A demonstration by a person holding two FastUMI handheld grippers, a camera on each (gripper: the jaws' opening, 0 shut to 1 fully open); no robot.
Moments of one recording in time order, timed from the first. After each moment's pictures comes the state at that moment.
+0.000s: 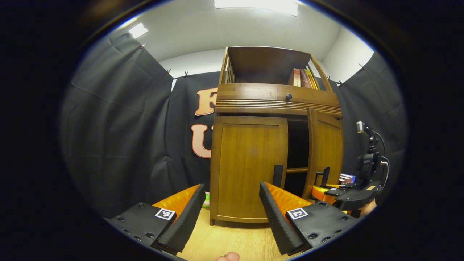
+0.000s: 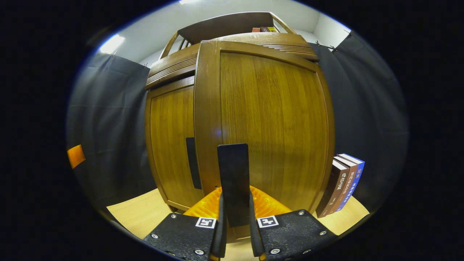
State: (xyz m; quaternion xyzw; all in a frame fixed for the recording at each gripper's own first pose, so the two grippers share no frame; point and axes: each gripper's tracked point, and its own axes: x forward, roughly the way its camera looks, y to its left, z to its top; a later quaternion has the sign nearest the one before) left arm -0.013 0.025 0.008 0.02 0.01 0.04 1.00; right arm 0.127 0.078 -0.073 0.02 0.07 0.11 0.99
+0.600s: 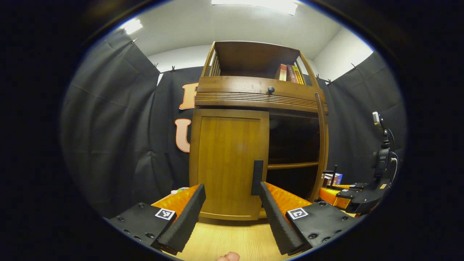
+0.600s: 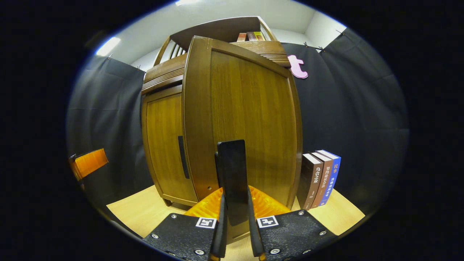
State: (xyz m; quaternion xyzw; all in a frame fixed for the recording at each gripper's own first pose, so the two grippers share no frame) left arm 0.000 -0.023 -0.011 0.01 0.02 -0.02 1.00; right arm 0.076 0.023 -0.071 0.03 0.08 0.06 0.99
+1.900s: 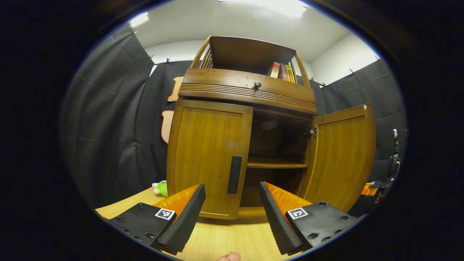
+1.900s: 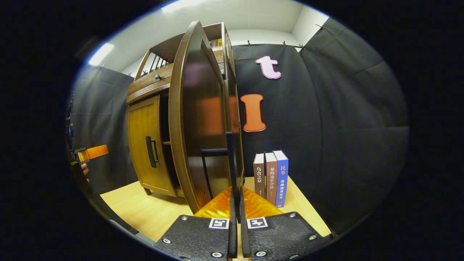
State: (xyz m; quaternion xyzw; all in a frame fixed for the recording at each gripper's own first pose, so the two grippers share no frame) left arm 0.008 -0.066 -0.031 -0.03 0.04 -0.05 1.00; right arm 0.036 -0.169 -0.065 0.03 0.07 0.06 1.00
